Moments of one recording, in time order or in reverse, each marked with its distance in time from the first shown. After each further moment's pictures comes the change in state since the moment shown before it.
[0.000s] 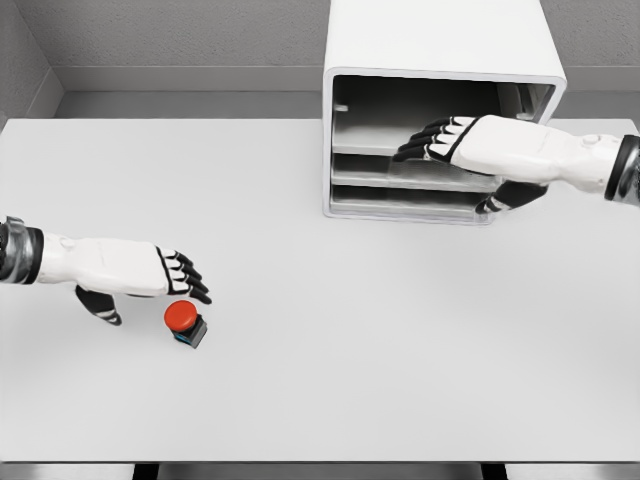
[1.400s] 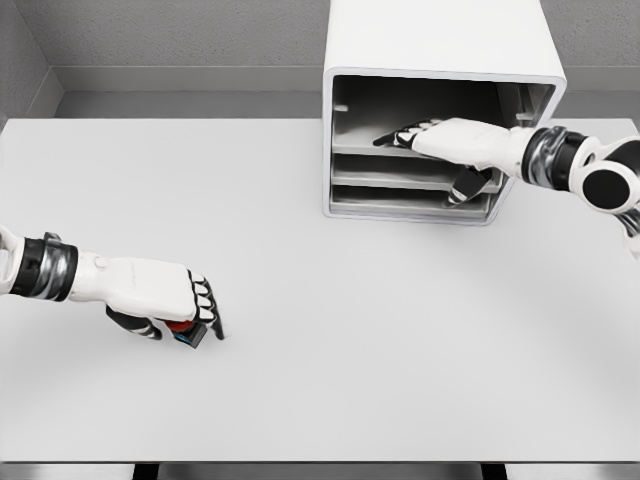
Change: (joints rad) left arm 0.023 -0.044 0.000 -0.074 -0.025 0.001 -0.032; right arm -0.156 0.146 0.250 0.144 0.122 0.297 -0.007
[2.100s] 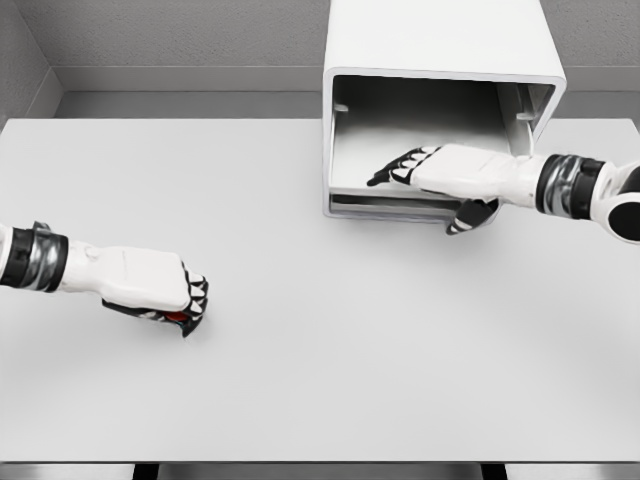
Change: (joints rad) left arm -0.034 0.022 0.003 -0.007 0.000 -0.001 0.000; right arm 0.060 -0.101 -0.010 -0.151 -0.065 -0.092 0.005
